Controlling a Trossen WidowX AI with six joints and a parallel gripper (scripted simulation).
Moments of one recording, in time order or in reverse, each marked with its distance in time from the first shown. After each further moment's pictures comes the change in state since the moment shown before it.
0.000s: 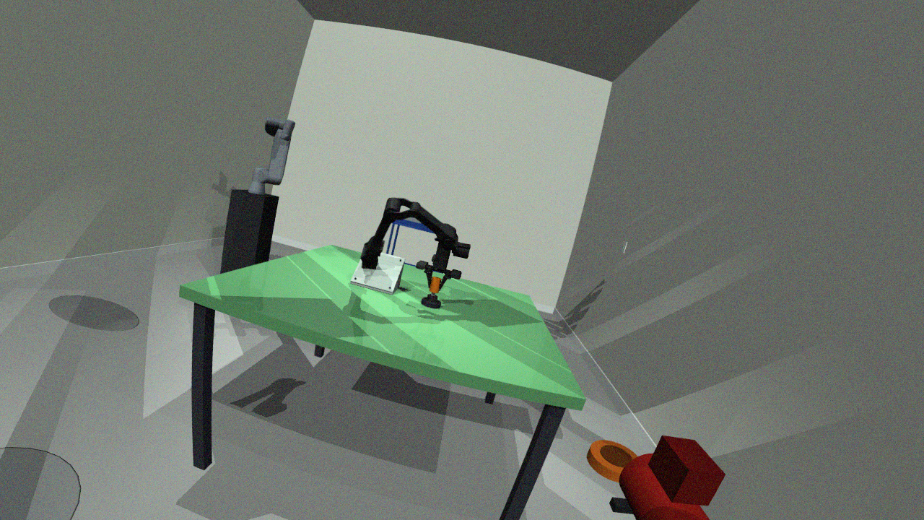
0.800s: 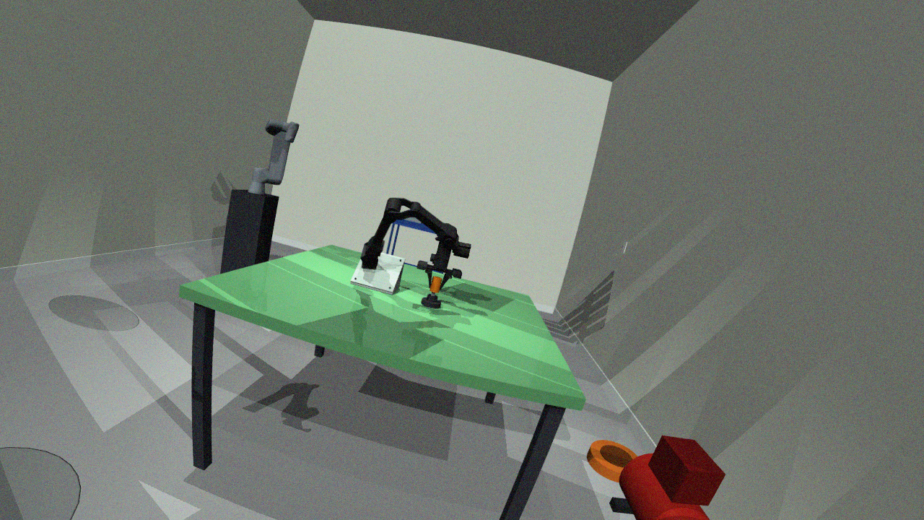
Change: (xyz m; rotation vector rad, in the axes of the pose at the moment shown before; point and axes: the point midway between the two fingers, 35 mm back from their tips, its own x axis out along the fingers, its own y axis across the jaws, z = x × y) arm -0.003 -0.002 -0.001 -0.177 0.001 0.002
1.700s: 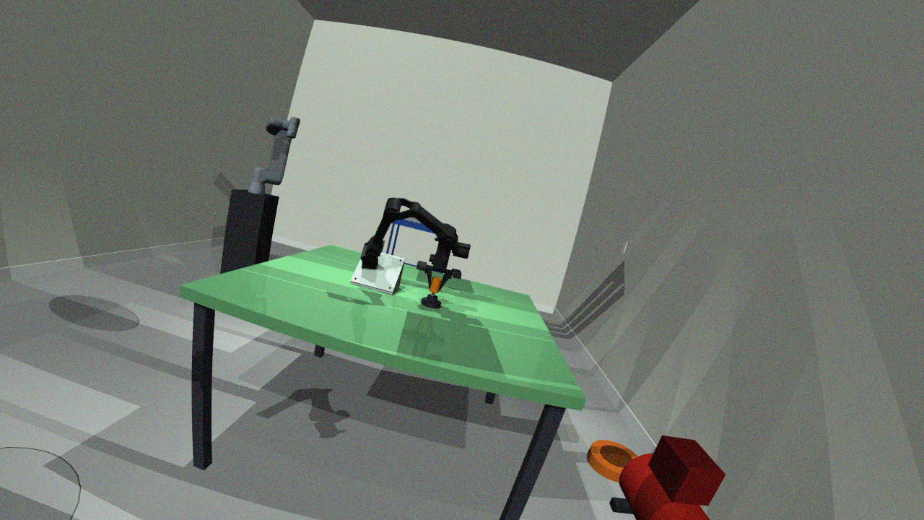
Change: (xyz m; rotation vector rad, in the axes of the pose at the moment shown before) arm 0.003 0.002 0.001 -0.033 0.000 -0.001
